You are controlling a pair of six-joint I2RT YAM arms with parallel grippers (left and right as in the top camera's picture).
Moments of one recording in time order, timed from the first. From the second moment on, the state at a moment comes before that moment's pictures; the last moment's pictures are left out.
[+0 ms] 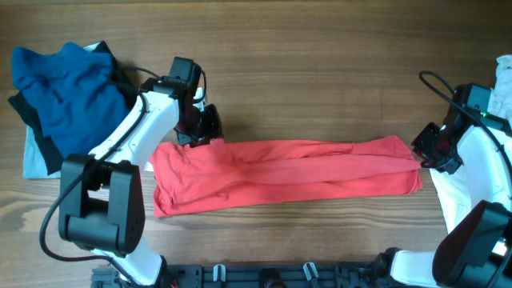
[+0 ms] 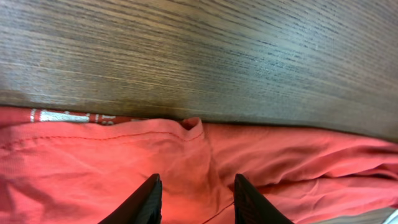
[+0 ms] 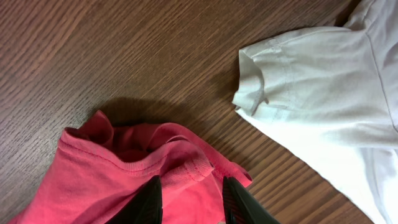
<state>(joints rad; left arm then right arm) -0.23 1.82 1.24 -0.89 0.31 -0.53 -0.37 1.55 1.03 -0.89 0.10 0.38</state>
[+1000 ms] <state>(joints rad) -0.29 1.93 1.24 -0.80 0.20 -0.67 -0.37 1.55 1.03 -0.89 0.10 0.38</state>
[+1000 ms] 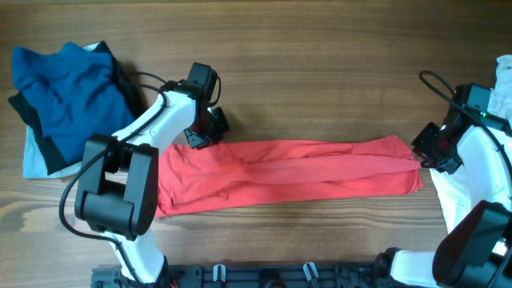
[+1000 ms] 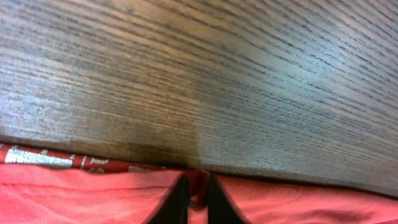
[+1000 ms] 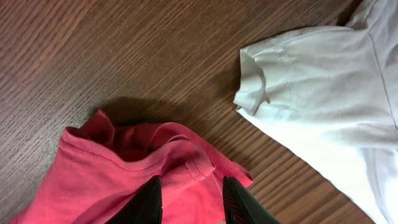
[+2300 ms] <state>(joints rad) -0.63 1.72 1.24 -0.98 0.18 -0.60 -0.37 1.55 1.03 -0.89 0.09 0.38</state>
